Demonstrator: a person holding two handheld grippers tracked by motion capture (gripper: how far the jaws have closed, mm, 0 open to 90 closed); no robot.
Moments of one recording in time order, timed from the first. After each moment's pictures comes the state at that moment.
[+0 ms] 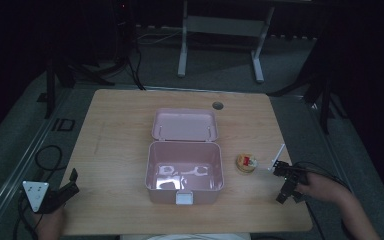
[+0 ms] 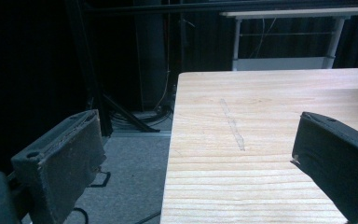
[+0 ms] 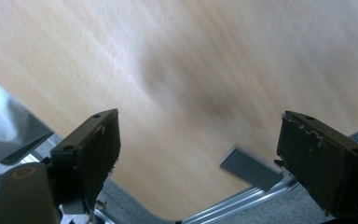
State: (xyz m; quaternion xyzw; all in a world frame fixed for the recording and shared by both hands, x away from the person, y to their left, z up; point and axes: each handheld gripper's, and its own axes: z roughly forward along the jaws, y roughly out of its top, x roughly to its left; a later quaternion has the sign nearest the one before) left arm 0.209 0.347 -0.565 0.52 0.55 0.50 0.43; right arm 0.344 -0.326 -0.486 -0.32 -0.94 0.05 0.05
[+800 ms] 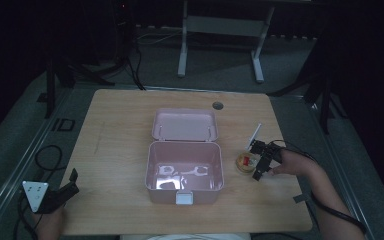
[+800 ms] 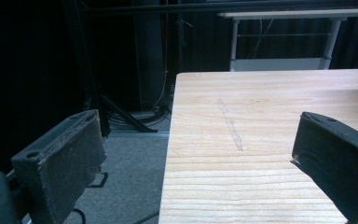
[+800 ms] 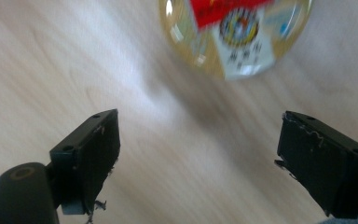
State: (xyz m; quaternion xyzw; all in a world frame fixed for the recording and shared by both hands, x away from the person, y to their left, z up) left arm 0.209 0.347 -0.566 0.52 0.55 0.49 0.44; right arm 0.411 -0.265 -0.486 -0.32 -0.95 0.03 0.04
